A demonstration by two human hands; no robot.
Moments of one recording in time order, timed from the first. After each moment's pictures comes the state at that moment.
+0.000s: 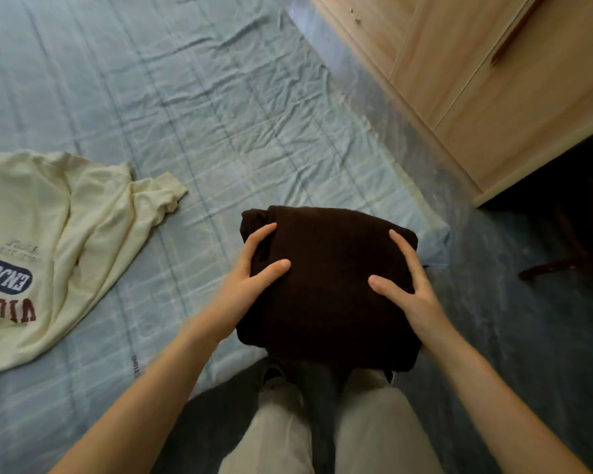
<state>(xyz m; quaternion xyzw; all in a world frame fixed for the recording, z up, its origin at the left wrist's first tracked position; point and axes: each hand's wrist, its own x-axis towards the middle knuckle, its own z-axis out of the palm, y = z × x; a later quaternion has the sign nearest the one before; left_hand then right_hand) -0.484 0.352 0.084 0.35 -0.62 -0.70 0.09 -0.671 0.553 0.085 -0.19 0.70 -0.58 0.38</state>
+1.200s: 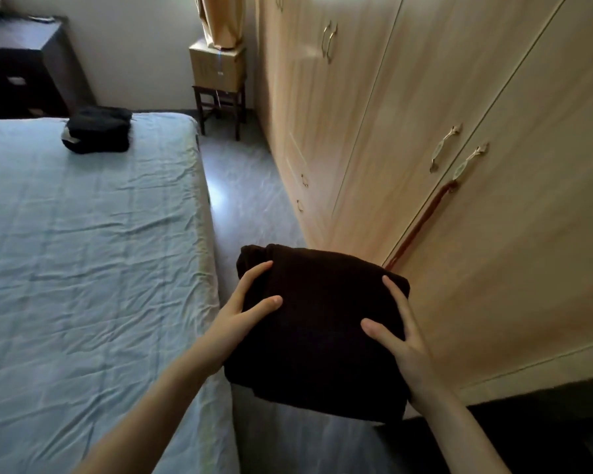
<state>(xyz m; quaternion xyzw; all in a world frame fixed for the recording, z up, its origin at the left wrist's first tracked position) -1.095 0.316 0.282 0.33 -0.63 -0.67 0.23 -1.310 0.494 0.308 -0.30 0.66 -0.58 0.38</state>
